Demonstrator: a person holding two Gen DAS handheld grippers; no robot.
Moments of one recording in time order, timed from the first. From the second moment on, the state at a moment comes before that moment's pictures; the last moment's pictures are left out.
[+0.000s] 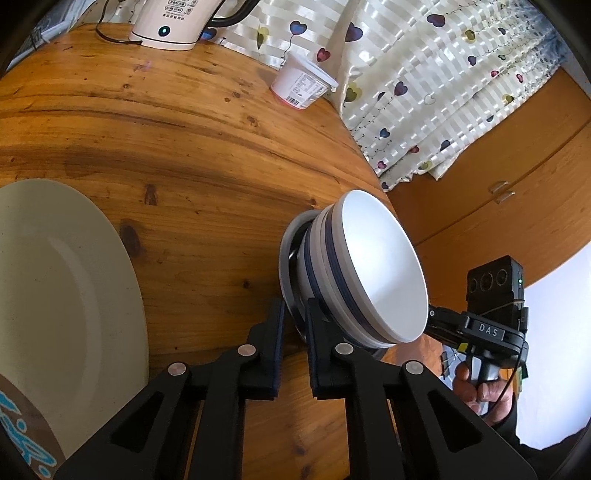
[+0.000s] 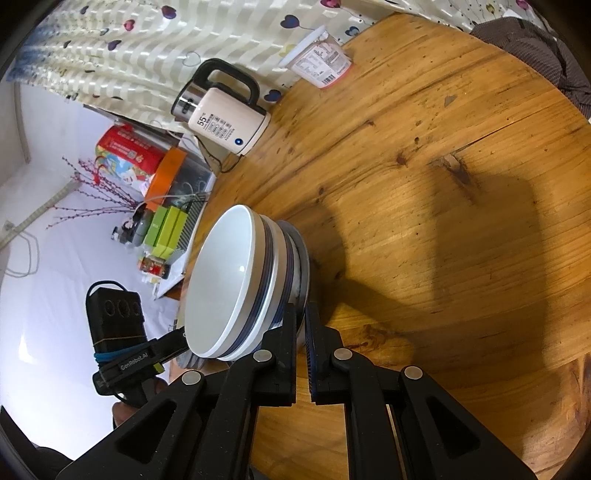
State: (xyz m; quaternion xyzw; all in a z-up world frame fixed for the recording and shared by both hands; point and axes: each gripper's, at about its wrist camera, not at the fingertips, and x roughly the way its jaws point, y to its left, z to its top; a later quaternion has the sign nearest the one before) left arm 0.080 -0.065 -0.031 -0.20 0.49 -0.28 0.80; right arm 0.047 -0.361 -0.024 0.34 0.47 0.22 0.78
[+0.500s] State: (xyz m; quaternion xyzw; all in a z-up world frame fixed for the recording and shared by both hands) left arm 0.079 -0.065 -0.029 -0.20 0.49 -0.28 0.80; right arm 0.046 -0.361 -0.024 0.34 0.47 0.22 0.79
